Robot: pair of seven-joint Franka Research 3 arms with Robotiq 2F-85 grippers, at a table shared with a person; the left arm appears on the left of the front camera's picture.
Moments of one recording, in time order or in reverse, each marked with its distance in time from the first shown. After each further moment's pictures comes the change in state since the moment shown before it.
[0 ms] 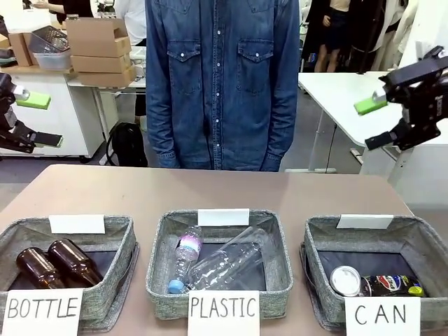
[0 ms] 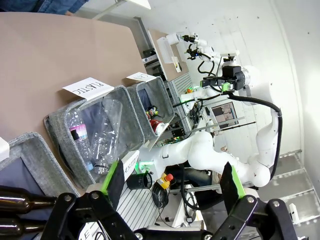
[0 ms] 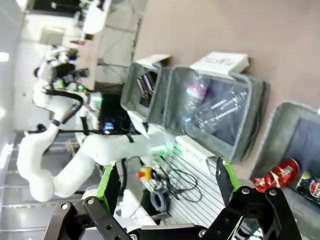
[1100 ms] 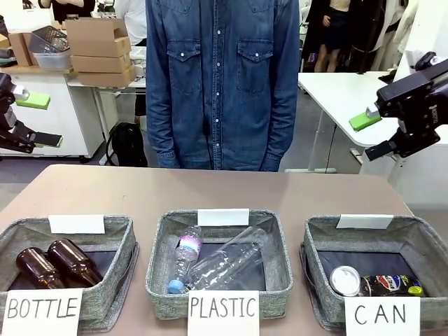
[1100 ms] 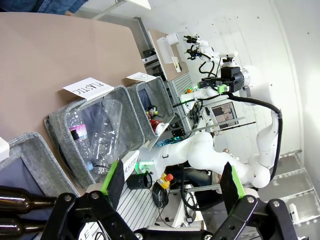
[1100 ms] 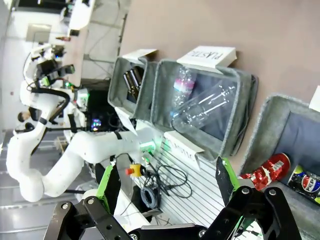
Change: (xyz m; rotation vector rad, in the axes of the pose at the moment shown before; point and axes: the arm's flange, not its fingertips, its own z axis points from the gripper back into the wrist) left arm 0.000 0.000 0.000 0.000 0.000 0.000; right arm -0.001 0.000 -0.004 -0.054 0.021 0.008
